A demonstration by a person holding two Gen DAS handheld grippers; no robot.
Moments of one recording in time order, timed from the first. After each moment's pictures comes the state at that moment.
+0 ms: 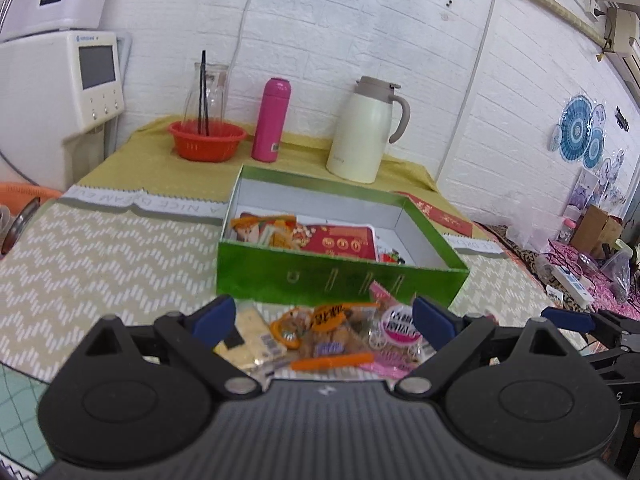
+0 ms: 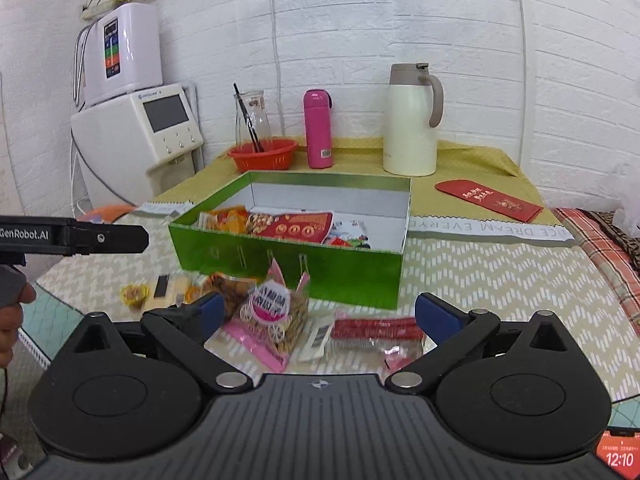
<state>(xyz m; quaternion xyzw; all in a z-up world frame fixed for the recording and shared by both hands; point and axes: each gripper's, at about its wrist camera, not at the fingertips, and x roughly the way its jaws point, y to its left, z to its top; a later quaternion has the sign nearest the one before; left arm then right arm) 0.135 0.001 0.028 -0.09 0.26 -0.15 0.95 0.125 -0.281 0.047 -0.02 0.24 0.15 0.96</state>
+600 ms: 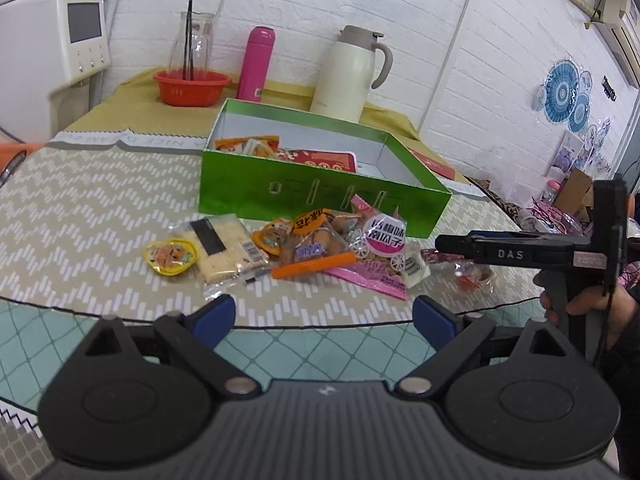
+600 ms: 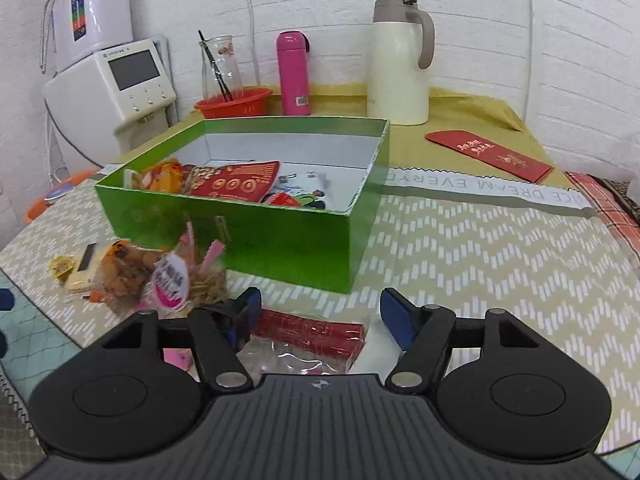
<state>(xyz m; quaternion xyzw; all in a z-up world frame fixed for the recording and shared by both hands) 0.110 -0.005 -0.008 -0.09 0.31 -0.18 0.93 0.196 -0.311 0.011 -0.02 0.30 0.16 0.94</state>
